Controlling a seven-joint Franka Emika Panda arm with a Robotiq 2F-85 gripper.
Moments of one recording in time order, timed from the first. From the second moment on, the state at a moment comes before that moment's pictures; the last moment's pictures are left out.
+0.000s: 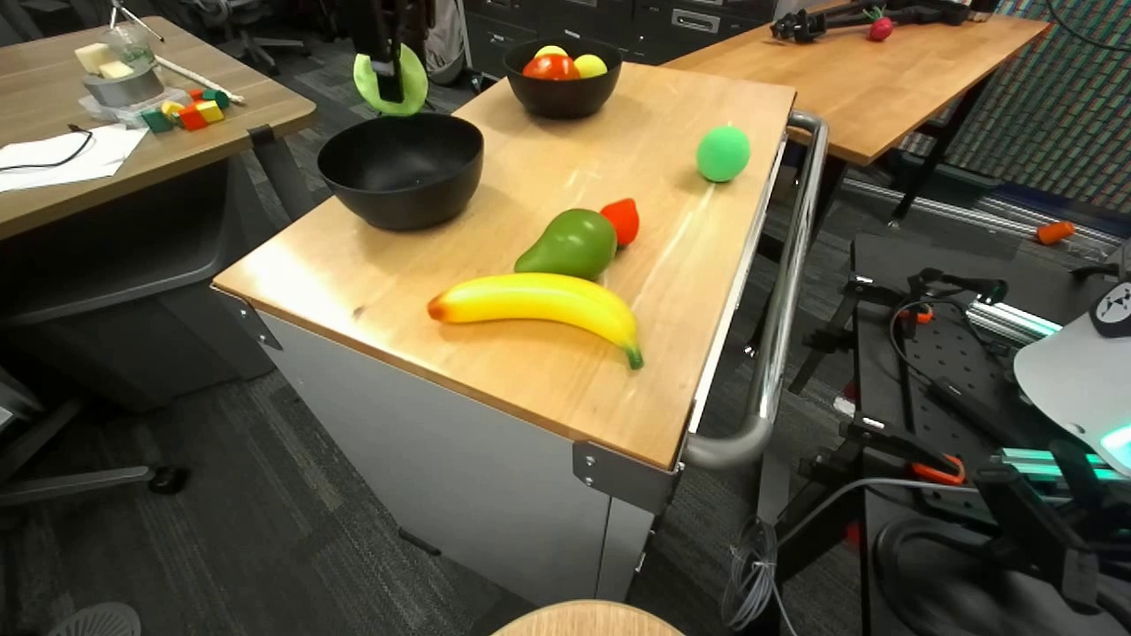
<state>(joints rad) 0.02 0.50 0.08 -1.47 0.02 2.08 -0.18</state>
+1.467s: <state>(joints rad) 0.00 0.39 0.09 -1.37 0.09 1.59 -0.18</state>
